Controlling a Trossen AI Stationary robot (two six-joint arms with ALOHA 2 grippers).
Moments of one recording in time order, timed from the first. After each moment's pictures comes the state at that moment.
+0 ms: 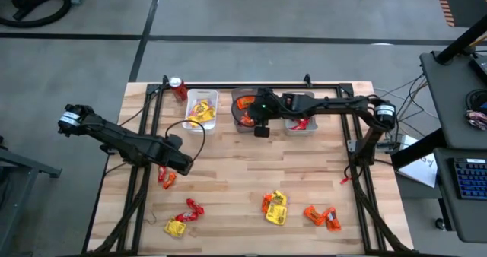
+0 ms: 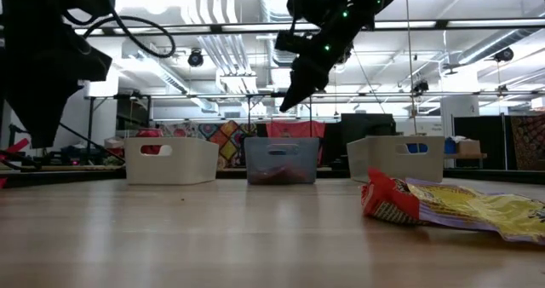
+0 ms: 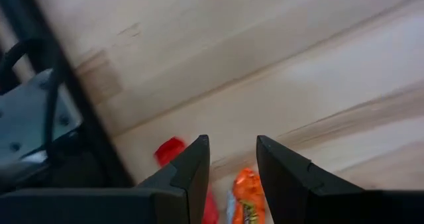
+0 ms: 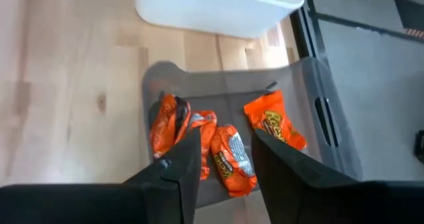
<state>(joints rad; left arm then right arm) -0.31 1.19 0.76 -1.19 -0.19 -1.44 -0.26 1.75 1.32 -0.36 0.13 -0.35</state>
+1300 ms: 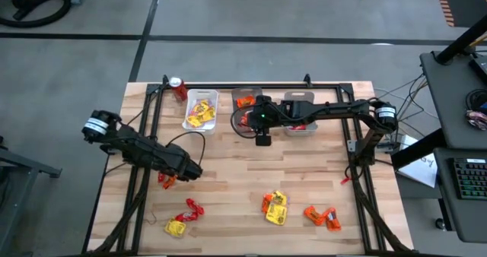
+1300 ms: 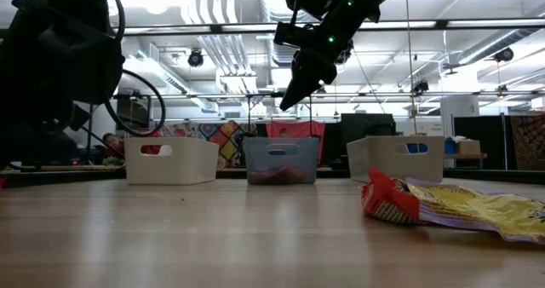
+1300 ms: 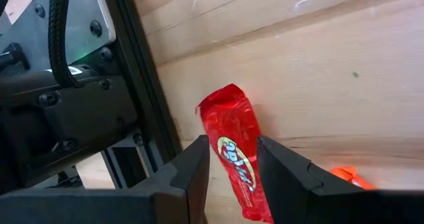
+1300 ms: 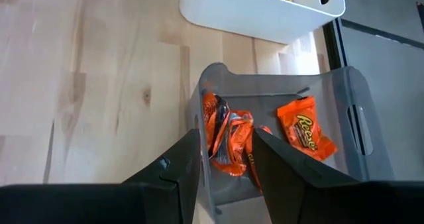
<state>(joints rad) -0.30 1.56 0.70 -1.18 0.03 -1.56 -0.19 1.74 1.32 -0.41 0.13 -0.34</state>
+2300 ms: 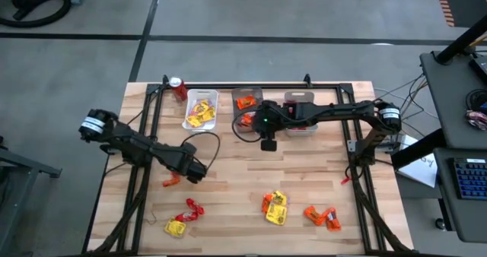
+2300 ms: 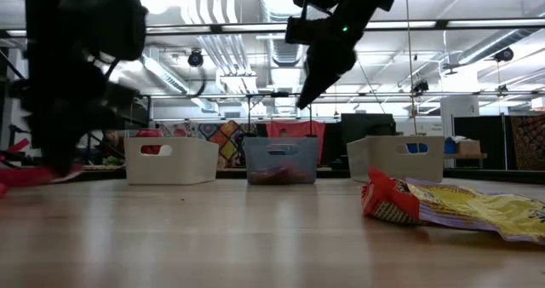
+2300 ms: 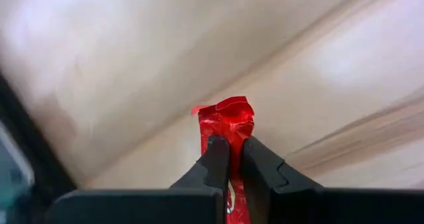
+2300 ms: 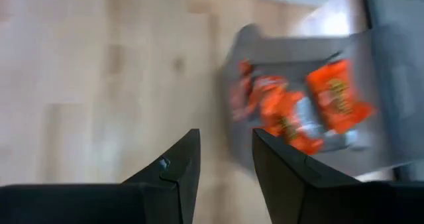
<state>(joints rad) -0.30 1.51 0.79 -1.02 -0.23 -1.28 -0.15 1.69 1.31 -0.59 0.08 -0.21</state>
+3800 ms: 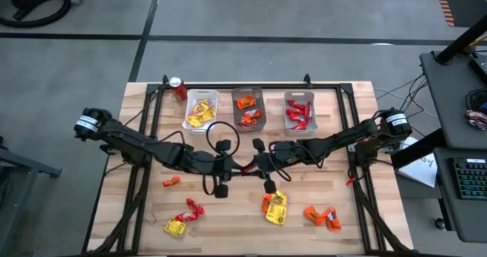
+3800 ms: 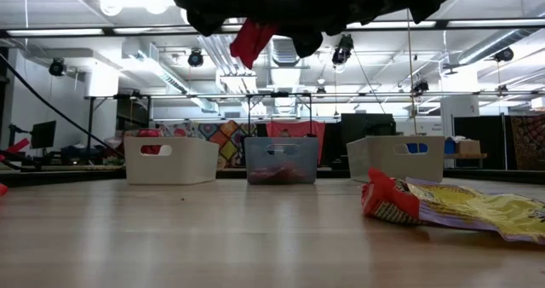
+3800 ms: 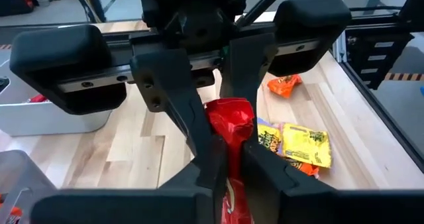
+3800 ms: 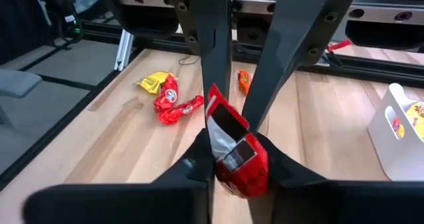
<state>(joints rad) -0.30 1.45 0.91 0.13 -0.27 -0.08 0.17 1.64 0.93 0.42 -0.08 -0.06</state>
